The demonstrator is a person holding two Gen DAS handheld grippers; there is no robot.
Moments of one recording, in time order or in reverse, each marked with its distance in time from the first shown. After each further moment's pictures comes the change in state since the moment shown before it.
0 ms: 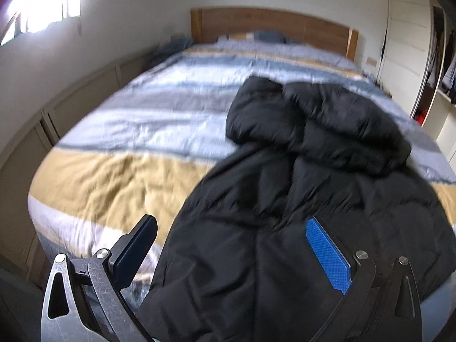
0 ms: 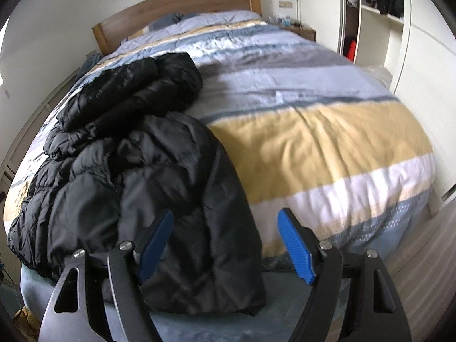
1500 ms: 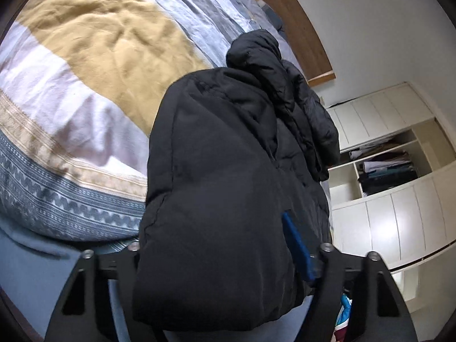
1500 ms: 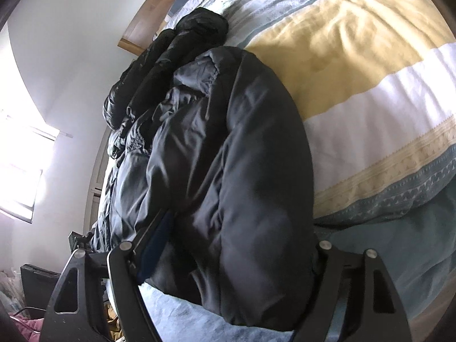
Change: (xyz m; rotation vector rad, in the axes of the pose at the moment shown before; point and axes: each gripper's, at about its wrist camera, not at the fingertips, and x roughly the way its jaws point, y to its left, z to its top) left arm 0.060 0.094 -0.080 -0.565 0.252 -0.715; right arm 0.072 -0.011 -0.044 0.277 0.199 0.564
